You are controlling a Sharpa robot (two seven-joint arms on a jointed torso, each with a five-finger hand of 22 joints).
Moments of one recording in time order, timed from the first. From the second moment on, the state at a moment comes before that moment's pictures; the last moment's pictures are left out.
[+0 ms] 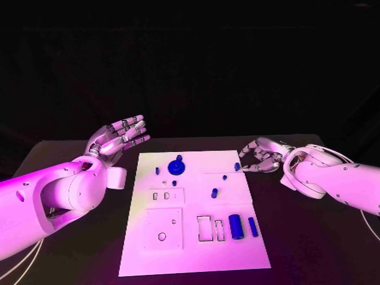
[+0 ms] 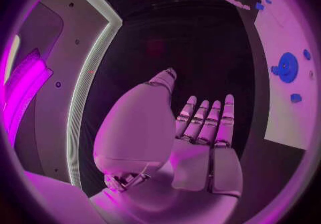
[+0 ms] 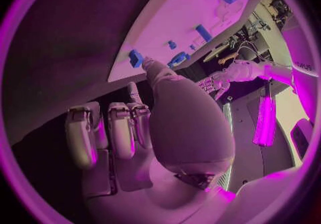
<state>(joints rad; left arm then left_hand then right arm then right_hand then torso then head) 1.21 -0.91 0.01 1.59 0.07 -0.35 0.47 1.48 -0.11 0.19 0.29 0.23 0.56 0.17 0.08 0.09 0.49 0.22 0.05 0.05 0.46 0.25 0.05 0.06 0.09 0.50 0.29 0.12 0.06 1.26 -0.89 -0.14 1.31 -1.20 -0.33 0.07 1.41 -0.21 0.26 0.15 0.23 0.88 0.16 0.14 0.30 1.47 0.08 1.57 1.31 1.46 0.00 1.56 1.31 0.01 1.47 0.11 1.57 1.31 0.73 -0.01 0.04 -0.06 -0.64</state>
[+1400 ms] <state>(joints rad) 1.21 -0.91 0.01 1.58 0.07 -0.35 0.47 1.48 -0.11 0.19 0.29 0.23 0.56 0.17 0.08 0.08 0.49 0.22 0.05 0.05 0.49 0.24 0.05 0.07 0.09 0.53 0.29 0.13 0.07 1.23 -0.81 -0.14 1.23 -1.20 -0.33 0.03 1.41 -0.16 0.35 0.16 0.18 0.95 0.15 0.15 0.31 1.47 0.08 1.57 1.31 1.46 -0.01 1.56 1.31 0.01 1.47 0.10 1.57 1.31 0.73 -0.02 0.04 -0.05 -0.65</state>
